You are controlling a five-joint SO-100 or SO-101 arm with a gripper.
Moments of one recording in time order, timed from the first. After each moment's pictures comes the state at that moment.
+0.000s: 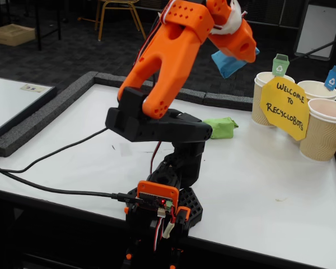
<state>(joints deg) 25.6 158.9 114.3 83.0 -67.1</state>
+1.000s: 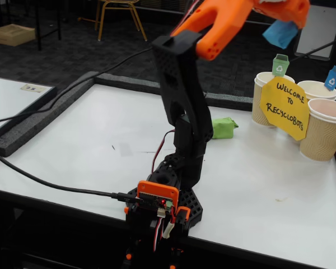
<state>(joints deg) 31.4 107.4 72.2 71.2 -86.2</state>
